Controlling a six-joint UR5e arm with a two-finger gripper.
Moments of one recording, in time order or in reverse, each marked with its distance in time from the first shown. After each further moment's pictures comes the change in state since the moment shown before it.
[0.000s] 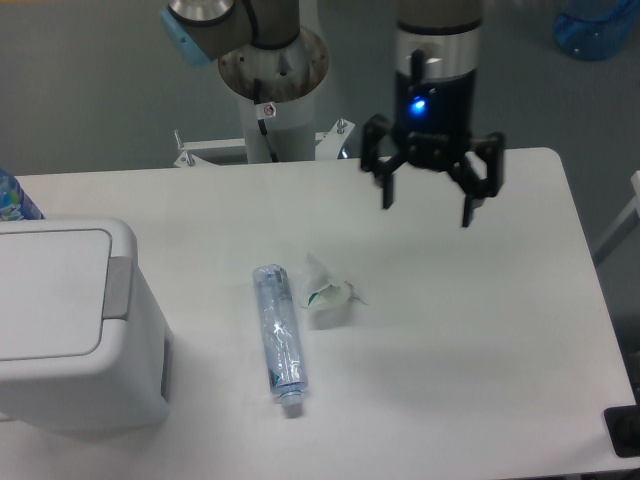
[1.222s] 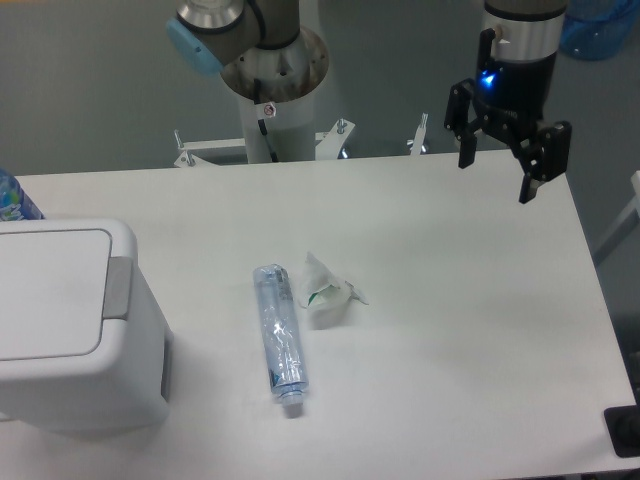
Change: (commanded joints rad) arm 0.308 -0.002 0.035 -0.235 0.000 0.963
